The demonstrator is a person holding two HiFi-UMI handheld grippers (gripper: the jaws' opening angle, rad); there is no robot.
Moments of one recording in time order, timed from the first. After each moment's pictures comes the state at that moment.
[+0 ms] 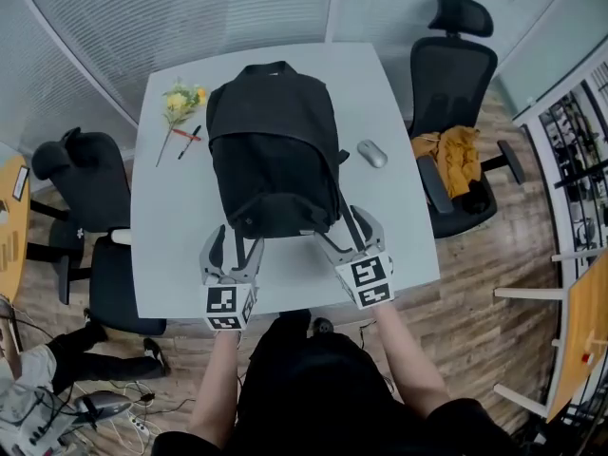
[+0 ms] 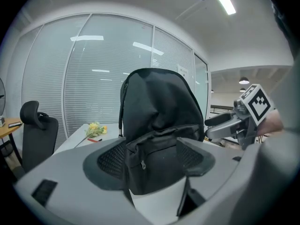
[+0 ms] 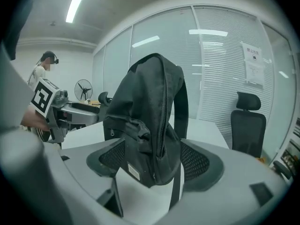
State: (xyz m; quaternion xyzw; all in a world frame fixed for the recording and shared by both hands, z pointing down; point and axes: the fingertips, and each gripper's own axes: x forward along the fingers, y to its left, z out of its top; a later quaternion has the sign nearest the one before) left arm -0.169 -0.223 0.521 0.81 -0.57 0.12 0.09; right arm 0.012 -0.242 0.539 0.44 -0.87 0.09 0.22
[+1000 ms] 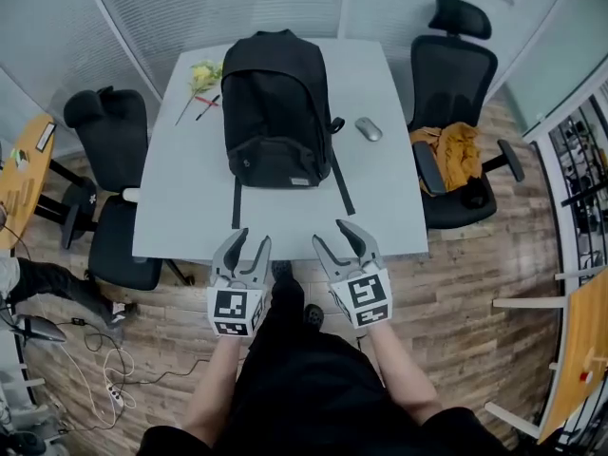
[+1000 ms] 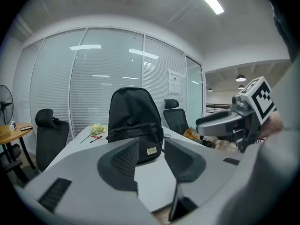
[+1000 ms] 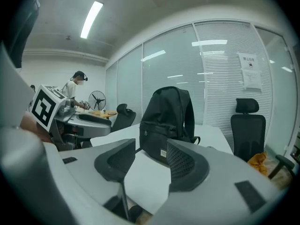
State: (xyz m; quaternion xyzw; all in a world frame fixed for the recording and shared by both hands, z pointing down) left arm -0.088 -0.049 0.487 0.80 -0.58 0.13 0.07; right arm 0.041 -0.066 0.489 0.40 -0.90 0.06 0.15
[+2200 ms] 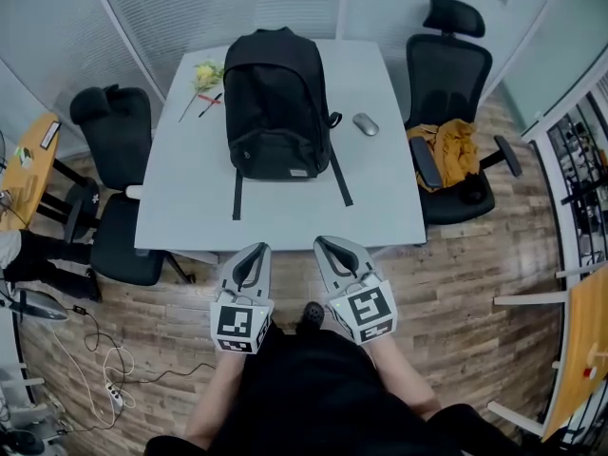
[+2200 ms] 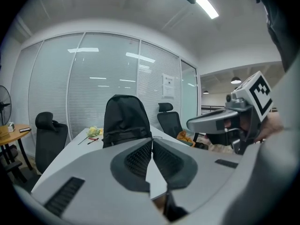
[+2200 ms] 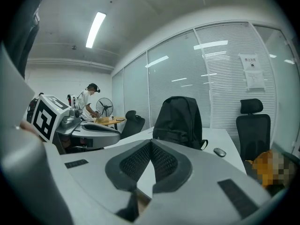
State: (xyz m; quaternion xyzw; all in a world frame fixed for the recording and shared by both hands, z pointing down) left arm -0.058 0.012 0.460 0.81 -0.57 0.12 0.06; right arm 0.034 -0.003 0.448 0.37 -0.92 0.06 0.12
